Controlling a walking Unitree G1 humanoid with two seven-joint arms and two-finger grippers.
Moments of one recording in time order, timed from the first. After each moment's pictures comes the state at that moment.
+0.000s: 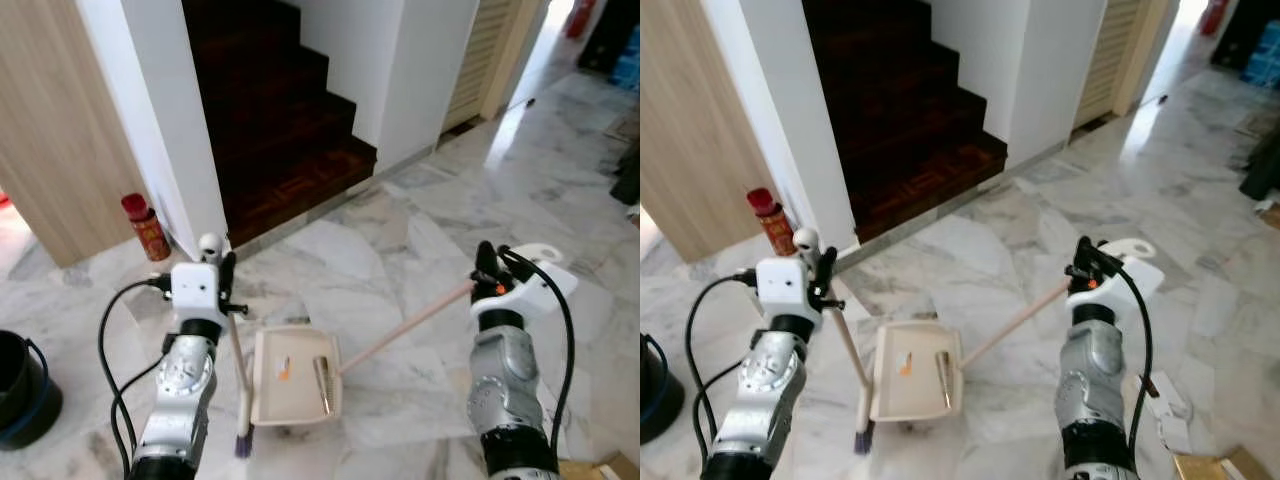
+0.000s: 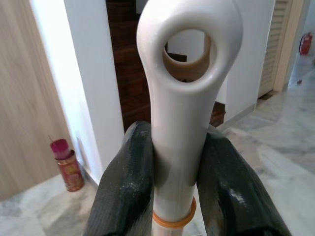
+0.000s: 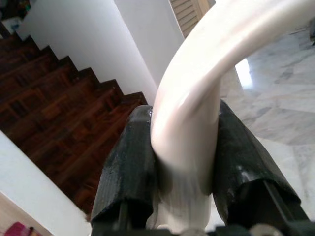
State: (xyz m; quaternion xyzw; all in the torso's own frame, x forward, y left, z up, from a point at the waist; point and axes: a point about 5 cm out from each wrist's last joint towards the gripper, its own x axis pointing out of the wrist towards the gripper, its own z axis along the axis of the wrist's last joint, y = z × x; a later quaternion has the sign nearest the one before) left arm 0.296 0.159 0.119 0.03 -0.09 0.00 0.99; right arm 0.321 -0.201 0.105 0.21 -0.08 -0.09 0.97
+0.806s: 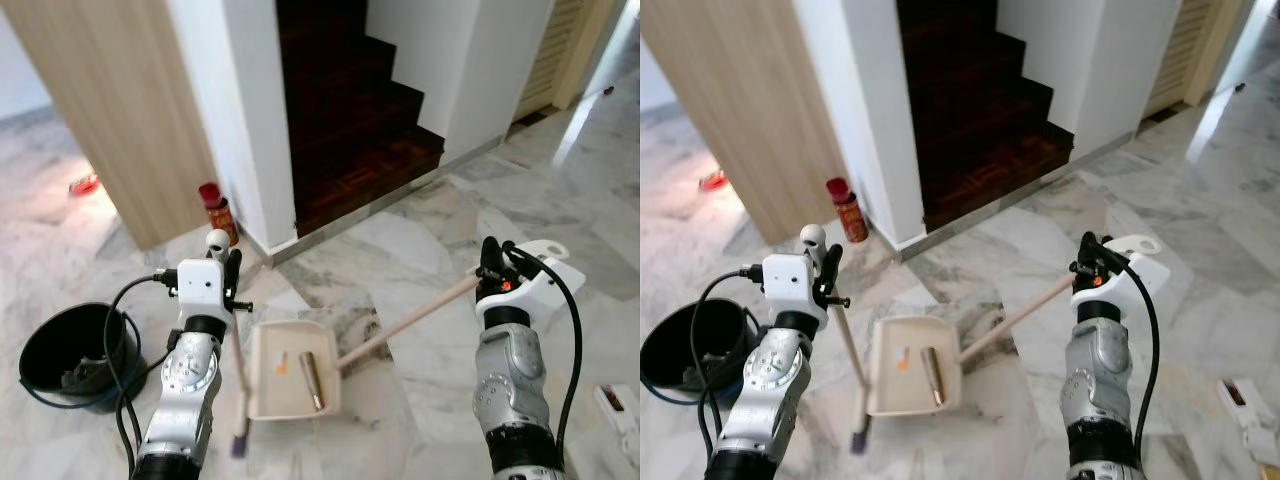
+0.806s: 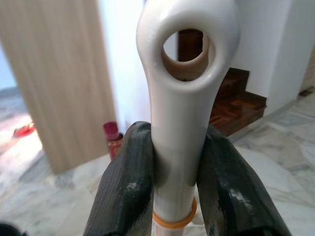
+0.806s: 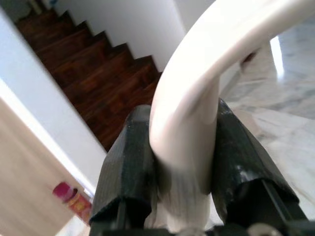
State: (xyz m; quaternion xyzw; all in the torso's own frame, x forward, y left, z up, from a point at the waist) left arm 0.296 0.154 0.118 0.02 -0.09 0.00 1.00; right arm 0.319 -0.204 0.106 0.19 -0.08 -0.09 0.97
